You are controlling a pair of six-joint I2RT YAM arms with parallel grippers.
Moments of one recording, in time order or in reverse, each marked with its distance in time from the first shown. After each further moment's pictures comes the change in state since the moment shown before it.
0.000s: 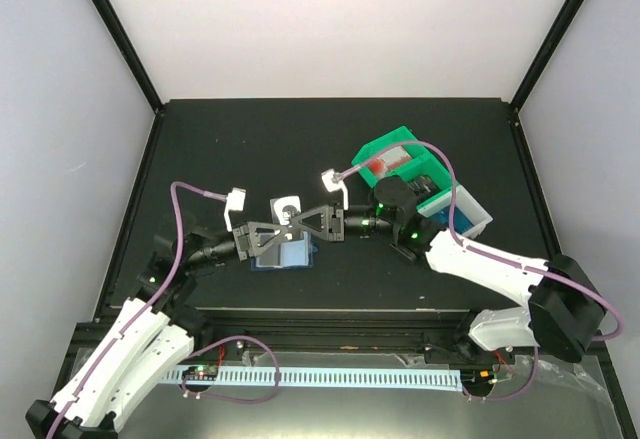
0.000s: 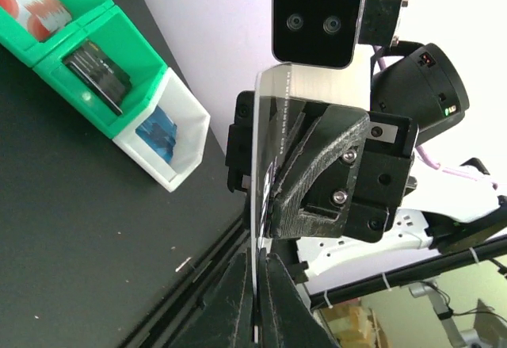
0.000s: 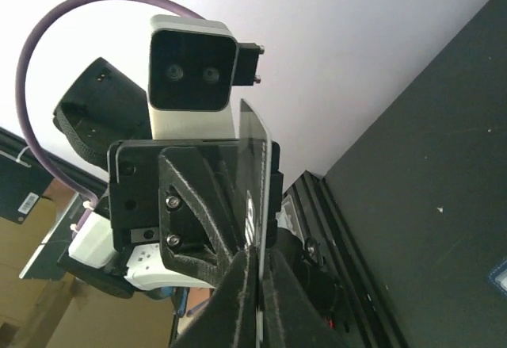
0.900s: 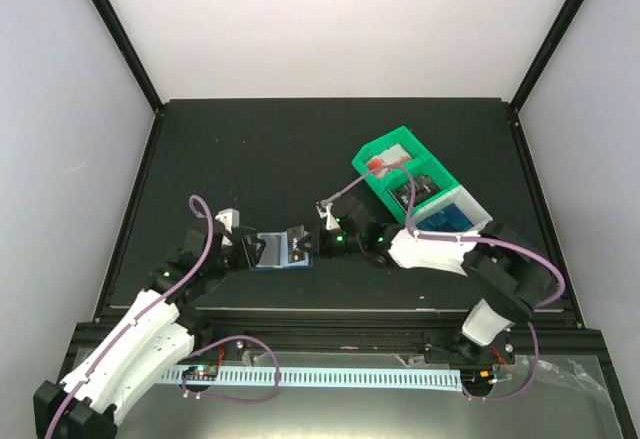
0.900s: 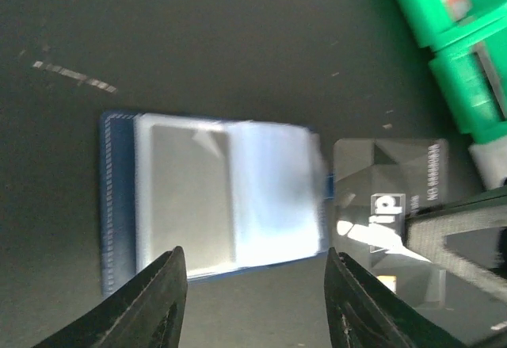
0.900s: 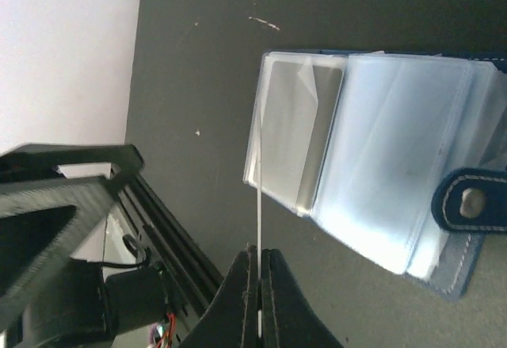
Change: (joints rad) left arm 0.001 0.068 -0.076 -0.443 -0.601 0.264; right arm 0.062 0.278 -0.003 -0.276 0.332 0.095
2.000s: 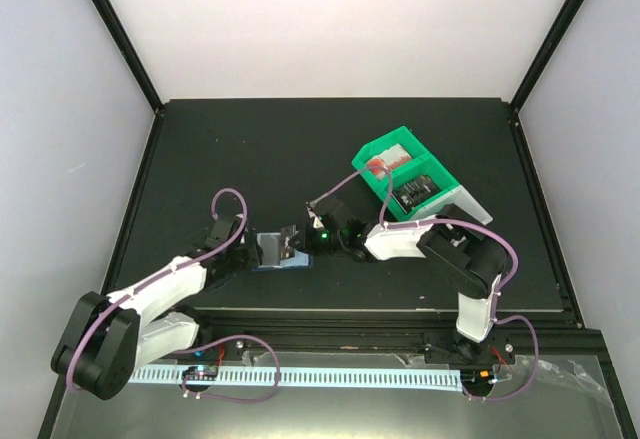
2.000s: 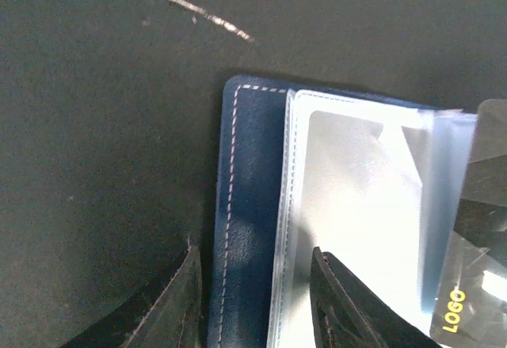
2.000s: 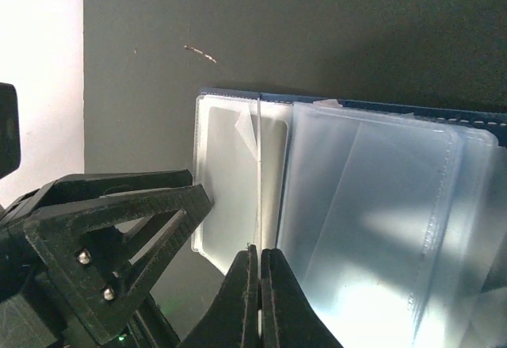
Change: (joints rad) left arm 0.033 0.459 -0.103 0.290 -0.134 0.028; right arm 0.002 0.274 0.124 0.090 0.040 0.055
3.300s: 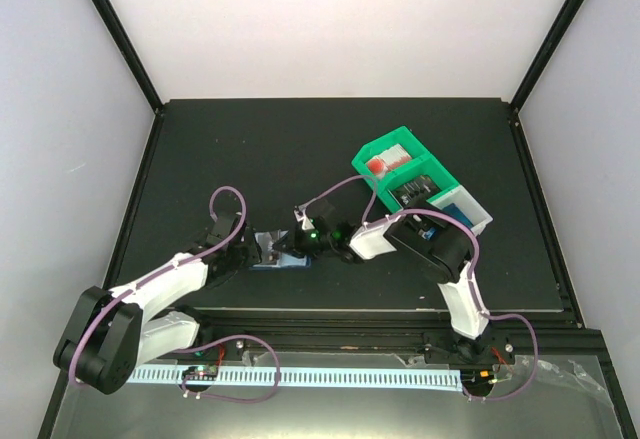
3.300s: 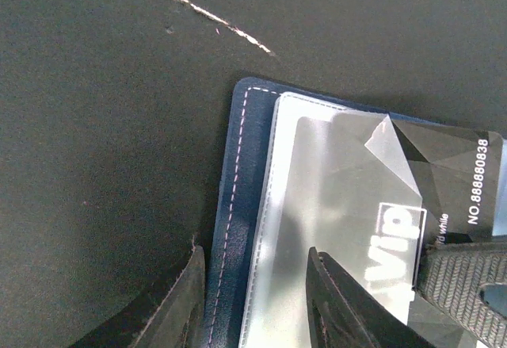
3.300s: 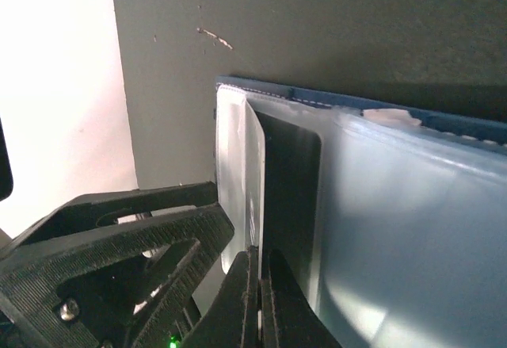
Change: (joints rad) left arm 0.004 0.044 0.021 -0.011 -0.021 -0.066; right arm 0.000 0.216 0.068 0.246 -0.154 0.181
